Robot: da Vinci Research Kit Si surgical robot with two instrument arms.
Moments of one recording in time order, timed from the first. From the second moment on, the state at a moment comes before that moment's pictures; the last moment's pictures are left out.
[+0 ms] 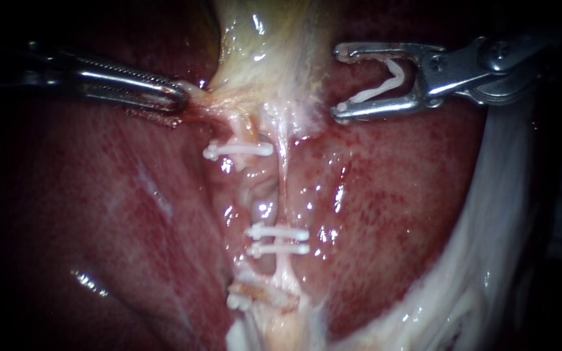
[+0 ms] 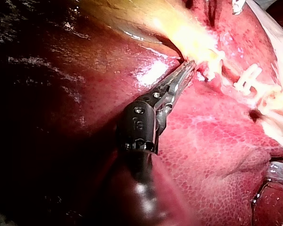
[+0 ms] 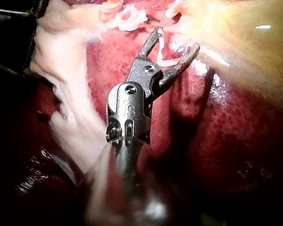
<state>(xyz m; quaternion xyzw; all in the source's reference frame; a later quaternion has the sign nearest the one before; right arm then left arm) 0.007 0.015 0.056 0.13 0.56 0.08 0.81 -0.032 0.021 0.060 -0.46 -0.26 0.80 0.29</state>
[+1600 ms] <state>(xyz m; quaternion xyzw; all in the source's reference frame) 0.021 0.004 0.065 0.38 0.56 0.22 0.70 -0.027 0.025 0.052 -0.48 -0.23 0.79 0.30</state>
